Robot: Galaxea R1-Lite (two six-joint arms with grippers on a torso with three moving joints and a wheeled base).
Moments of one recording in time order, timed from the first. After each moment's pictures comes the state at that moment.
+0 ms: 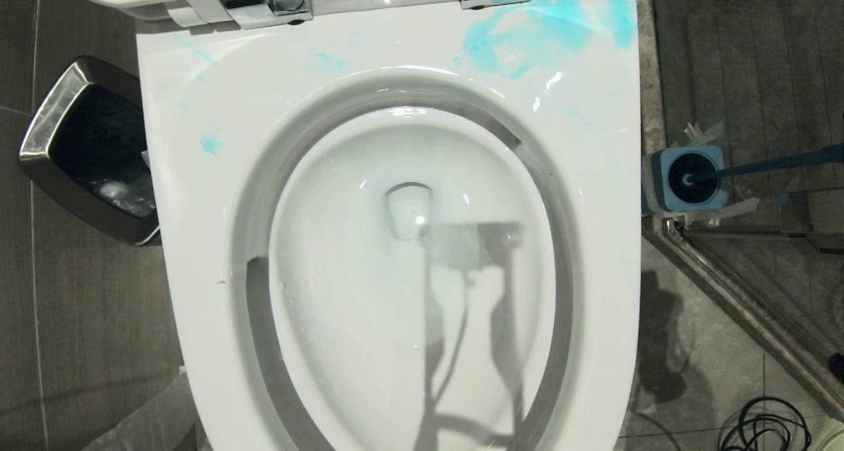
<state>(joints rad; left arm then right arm) 0.00 0.00 0.00 0.00 0.00 0.00 0.00 0.71 -0.17 -0.39 0.03 -0.06</state>
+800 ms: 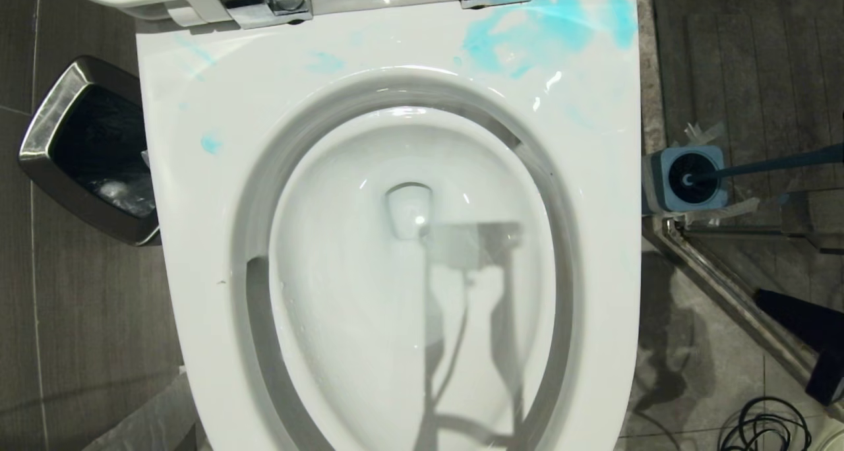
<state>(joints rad) 0.00 0.00 0.00 0.00 0.00 0.00 0.01 1.02 -0.34 -0.50 0.21 -0.18</state>
